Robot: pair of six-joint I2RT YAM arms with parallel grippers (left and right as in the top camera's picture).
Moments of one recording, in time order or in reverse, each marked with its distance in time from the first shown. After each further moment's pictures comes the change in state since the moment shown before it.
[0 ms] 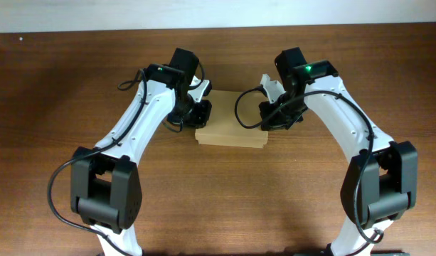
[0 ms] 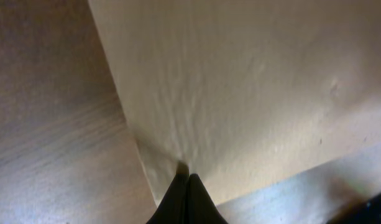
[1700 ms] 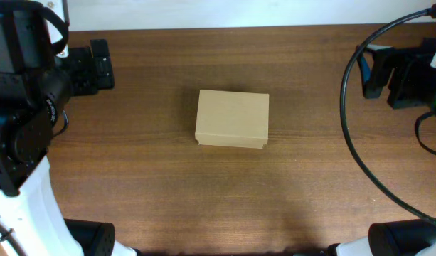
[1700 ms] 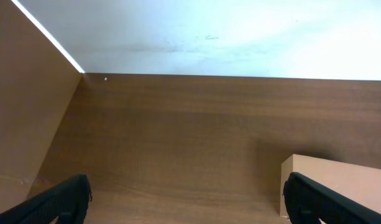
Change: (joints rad) left arm 0.210 -0.257 1.105 -0.558 -0.550 0.018; right arm -0.188 -0.277 1.270 -0.529 0.261 0.048
